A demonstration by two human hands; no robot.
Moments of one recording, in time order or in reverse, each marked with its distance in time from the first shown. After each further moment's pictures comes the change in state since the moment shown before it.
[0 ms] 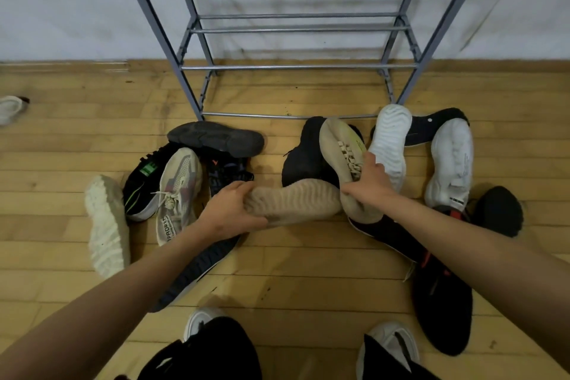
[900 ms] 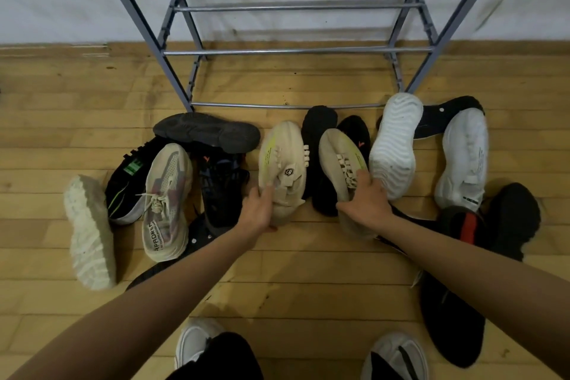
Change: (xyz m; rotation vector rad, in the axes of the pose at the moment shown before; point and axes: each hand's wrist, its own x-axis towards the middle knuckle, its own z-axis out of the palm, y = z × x) left_hand 0.057 0.025 0.066 -0.953 0.002 -0.597; right_hand 0.002 0.011 0.037 -0.091 -0.047 0.041
